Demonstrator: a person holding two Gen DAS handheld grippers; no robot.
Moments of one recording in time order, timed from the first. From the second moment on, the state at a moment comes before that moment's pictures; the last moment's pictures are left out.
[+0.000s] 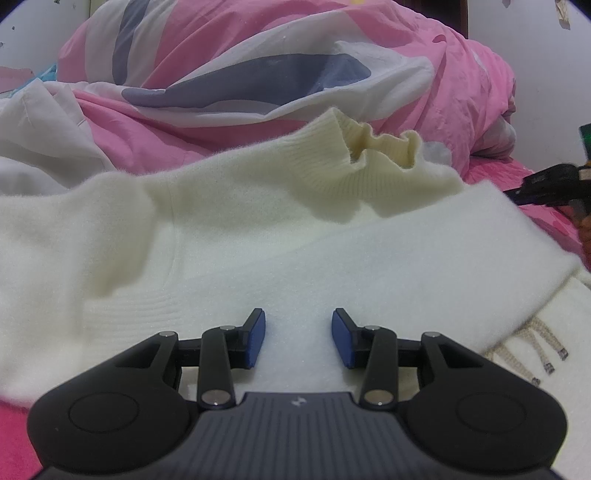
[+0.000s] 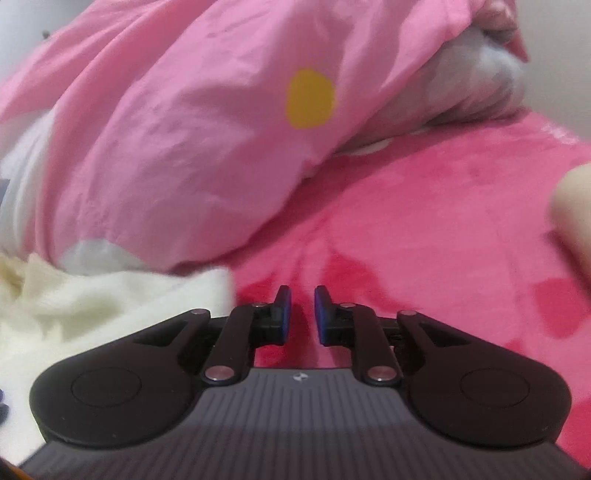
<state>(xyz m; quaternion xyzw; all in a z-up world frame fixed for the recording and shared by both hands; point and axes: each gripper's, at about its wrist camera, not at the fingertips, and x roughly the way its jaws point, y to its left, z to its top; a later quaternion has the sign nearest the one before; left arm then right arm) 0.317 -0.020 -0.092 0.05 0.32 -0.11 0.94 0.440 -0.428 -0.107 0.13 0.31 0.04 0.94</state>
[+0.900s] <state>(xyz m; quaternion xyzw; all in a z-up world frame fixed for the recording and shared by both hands) 0.318 -0.010 -0.093 0.02 0.32 -0.12 0.94 0.541 -0.376 -0.088 -0.01 0.46 0.30 0.84</state>
